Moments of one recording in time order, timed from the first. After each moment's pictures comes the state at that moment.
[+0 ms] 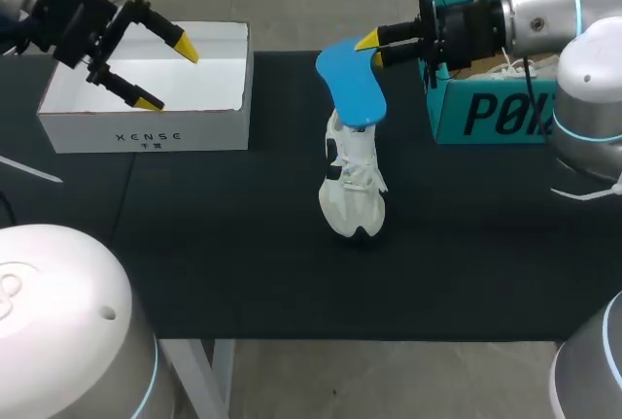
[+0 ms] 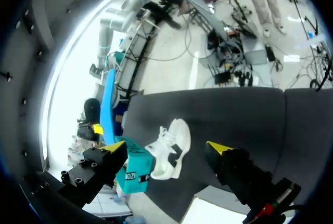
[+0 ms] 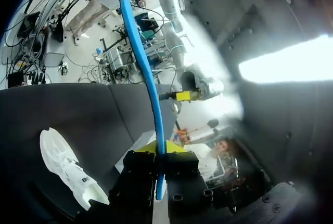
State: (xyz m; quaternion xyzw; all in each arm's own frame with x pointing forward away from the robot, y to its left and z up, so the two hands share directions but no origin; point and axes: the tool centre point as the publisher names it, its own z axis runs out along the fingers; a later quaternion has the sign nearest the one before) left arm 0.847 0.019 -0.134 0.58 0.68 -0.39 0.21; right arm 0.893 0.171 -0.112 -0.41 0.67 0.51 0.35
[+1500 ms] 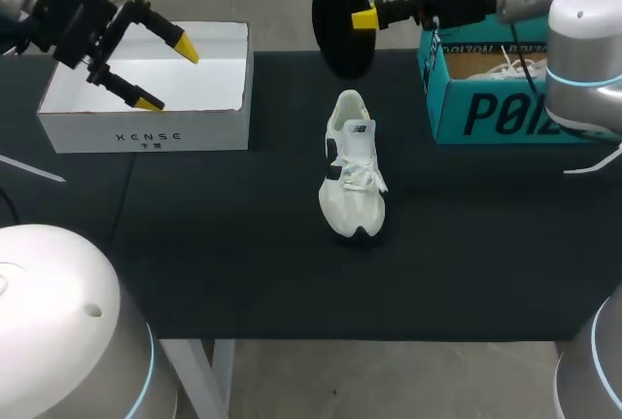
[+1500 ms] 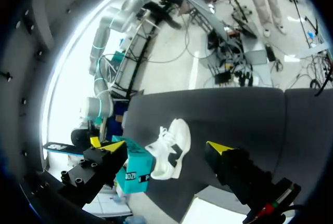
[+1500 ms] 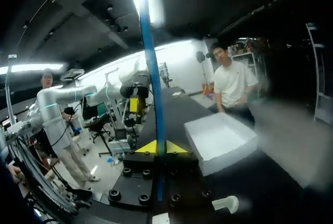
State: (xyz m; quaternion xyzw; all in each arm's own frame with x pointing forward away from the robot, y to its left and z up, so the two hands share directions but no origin) left arm 0.846 0.018 -0.134 0.58 0.68 -0.39 0.21; right arm 0.935 0.173 -0.102 0.10 0.76 0.63 -0.11
